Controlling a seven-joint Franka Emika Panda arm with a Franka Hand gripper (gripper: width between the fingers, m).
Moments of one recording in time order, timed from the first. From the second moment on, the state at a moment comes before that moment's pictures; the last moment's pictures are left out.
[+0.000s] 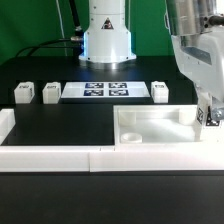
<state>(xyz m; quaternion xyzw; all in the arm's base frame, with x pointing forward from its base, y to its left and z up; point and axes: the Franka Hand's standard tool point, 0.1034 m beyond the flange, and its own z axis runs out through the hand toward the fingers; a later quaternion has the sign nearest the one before) 0.630 0.120 0.067 -0.71 0.70 0.04 0.10</state>
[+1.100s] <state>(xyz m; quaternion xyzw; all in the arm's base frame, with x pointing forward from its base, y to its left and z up) 0.632 0.121 0.068 -0.99 0.08 -0.05 0.04</state>
